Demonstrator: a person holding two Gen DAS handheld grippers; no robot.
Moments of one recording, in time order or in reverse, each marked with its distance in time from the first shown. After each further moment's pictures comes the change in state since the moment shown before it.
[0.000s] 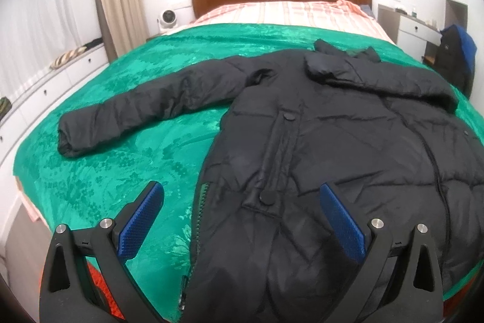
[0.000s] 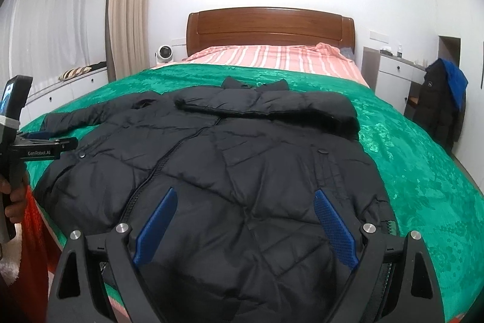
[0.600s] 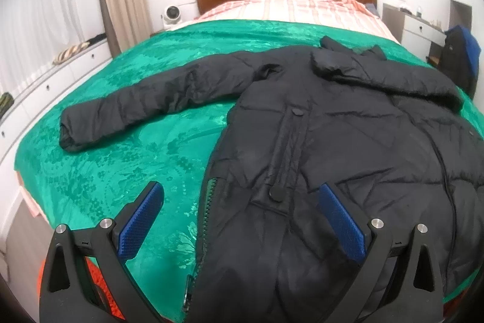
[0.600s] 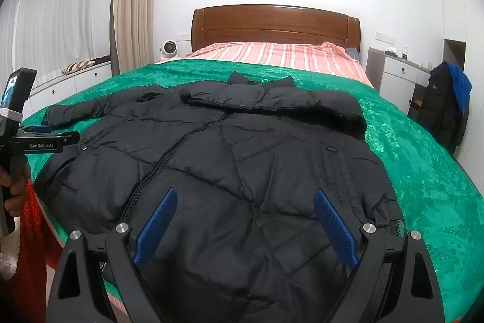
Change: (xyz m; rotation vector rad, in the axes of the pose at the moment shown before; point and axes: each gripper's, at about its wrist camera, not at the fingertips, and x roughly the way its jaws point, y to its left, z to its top) left arm 0.006 0.003 -0.002 -0.010 0.015 0.013; right arm 0.001 0.010 -0.004 -0.018 0.012 0.010
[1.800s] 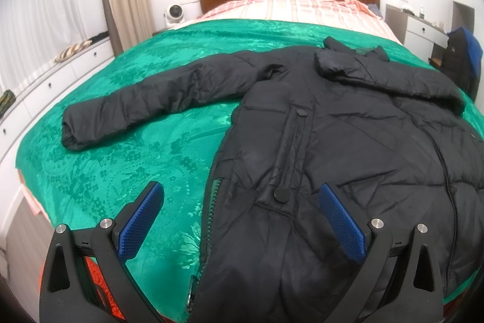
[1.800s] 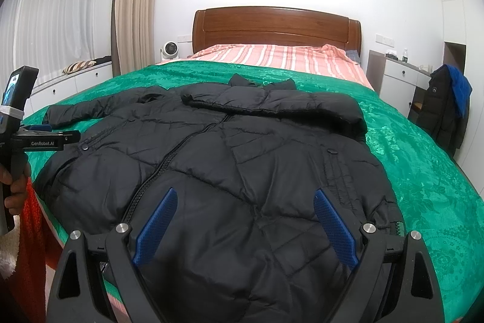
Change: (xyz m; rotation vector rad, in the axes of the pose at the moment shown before) left arm 0.000 0.004 0.001 -0.013 0.003 0.009; right arm -0.003 0.001 0.000 -0.009 -0.009 0.002
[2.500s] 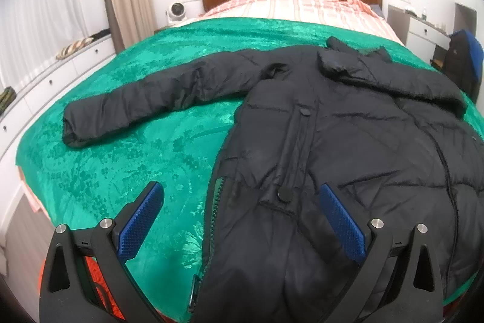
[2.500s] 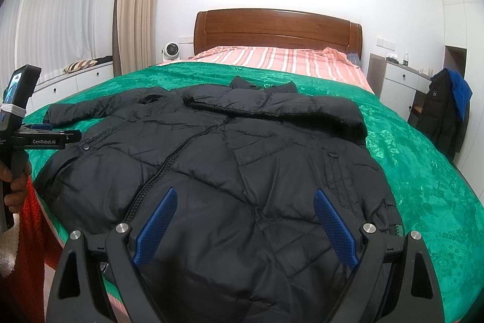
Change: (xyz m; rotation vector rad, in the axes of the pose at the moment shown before) left arm 0.003 0.003 -0.001 -0.009 0.009 0.003; right arm -0.002 0.003 0.000 -0.011 -0.010 0.000
